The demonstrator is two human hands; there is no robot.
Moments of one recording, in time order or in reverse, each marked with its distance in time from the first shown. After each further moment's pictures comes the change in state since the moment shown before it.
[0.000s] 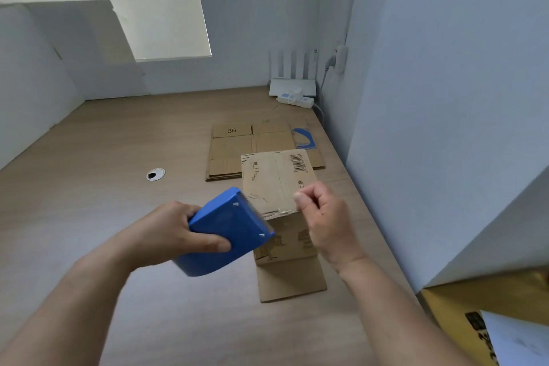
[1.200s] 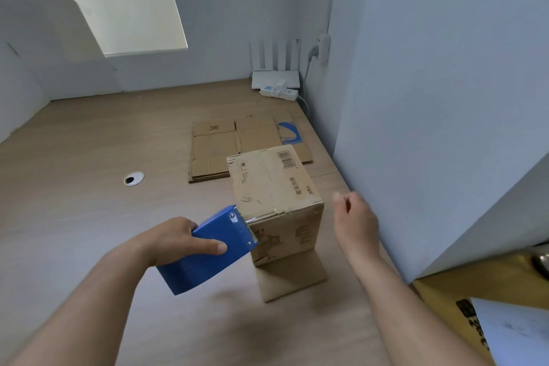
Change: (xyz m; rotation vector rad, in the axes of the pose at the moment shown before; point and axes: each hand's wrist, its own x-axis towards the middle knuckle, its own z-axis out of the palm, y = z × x) left_hand 0.077 -0.028 0.023 0.159 -0.179 -0.192; right_hand 0.011 0.067 -0.023 -0.333 0.283 0.494
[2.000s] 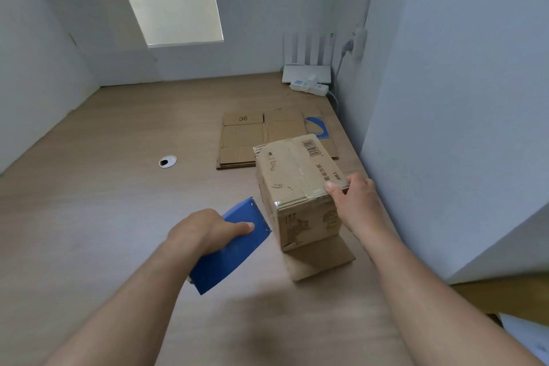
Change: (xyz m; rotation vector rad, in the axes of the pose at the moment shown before) left_hand -0.010 0.013 0.031 0.080 0.249 -0.277; right_hand 0.015 -0.028 0.010 -0.134 -0.197 -0.117
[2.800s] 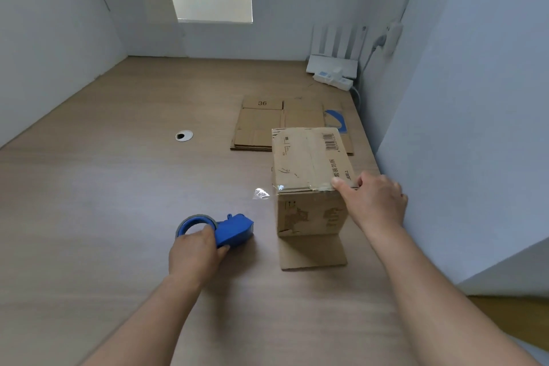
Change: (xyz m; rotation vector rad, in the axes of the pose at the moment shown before) left_hand 0.005 -0.062 0.093 0.336 0.373 0.044; right_hand -0.006 -0.002 -0.009 -0.390 0.076 -0.089
